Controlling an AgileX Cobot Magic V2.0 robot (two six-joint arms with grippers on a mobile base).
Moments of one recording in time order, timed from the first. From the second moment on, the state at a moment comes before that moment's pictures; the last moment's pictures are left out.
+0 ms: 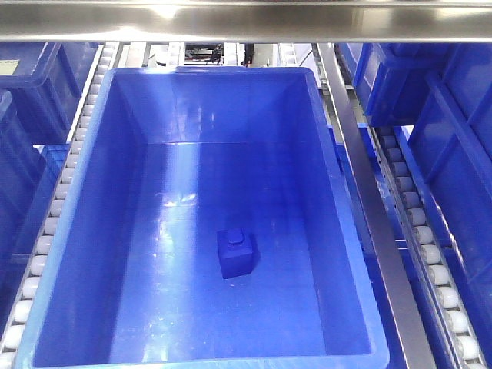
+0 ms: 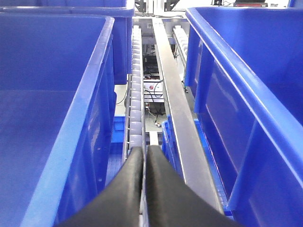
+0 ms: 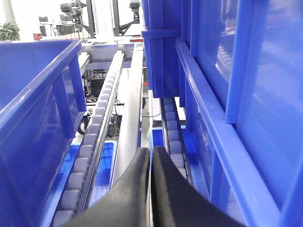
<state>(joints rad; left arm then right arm) 0.02 -0.01 0.03 0.01 0.19 -0.04 0.01 -0.01 0.03 -0.11 0.09 0.14</state>
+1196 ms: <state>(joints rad) 0.02 -0.01 0.03 0.01 0.19 -0.04 0.01 -0.01 0.03 -0.12 0.09 0.14</state>
